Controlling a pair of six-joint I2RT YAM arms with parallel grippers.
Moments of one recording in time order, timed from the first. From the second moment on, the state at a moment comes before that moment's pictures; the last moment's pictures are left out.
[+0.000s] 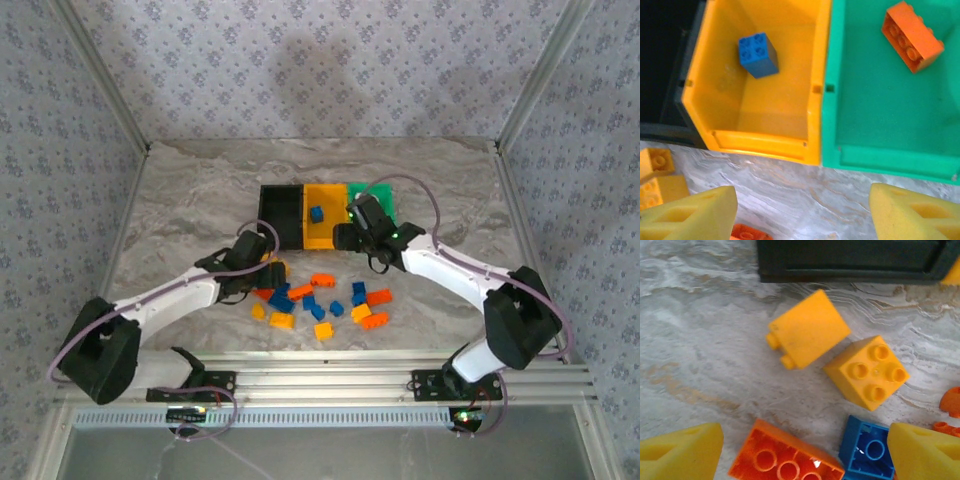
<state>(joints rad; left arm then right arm) -0.65 1.30 0.68 -0.41 -0.15 -0.56 0.68 1.49 1.03 -0.39 0.18 0.54</state>
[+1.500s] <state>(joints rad) -0.78 1.29 0.62 -0.25 -0.33 -0.61 0.58 1.14 0.80 -0.30 0.20 0.57</state>
